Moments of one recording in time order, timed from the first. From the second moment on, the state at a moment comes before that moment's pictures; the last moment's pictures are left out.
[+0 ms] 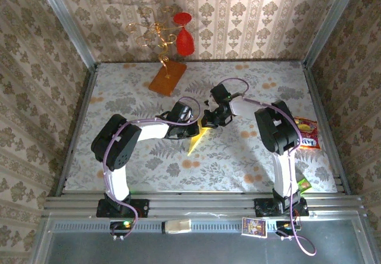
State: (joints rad) left arm -0.69 1.88 1.00 -0.06 0.28 -0.71; right arm 0.43 2.11 1.41 -0.54 -0.50 0.42
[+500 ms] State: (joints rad) left arm -0.67 1.86 1.00 -0.06 0.35 -0.71; right arm 0.43 2.09 1.35 -0.44 -0.51 0.43
